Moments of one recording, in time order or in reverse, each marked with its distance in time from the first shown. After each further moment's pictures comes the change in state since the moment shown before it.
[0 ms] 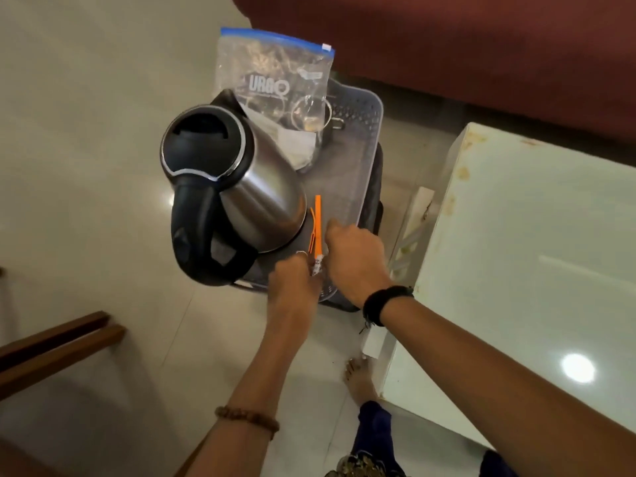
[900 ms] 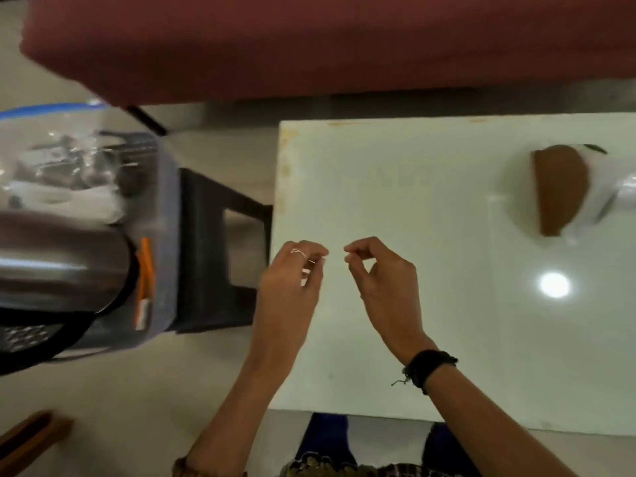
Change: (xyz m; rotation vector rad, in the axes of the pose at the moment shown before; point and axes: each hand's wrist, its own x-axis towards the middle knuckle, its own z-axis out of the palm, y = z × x) left_hand -0.111 0.208 0.095 -0.310 0.103 0.627; right_hand -0.148 0.254 -0.042 0.807 0.499 0.406
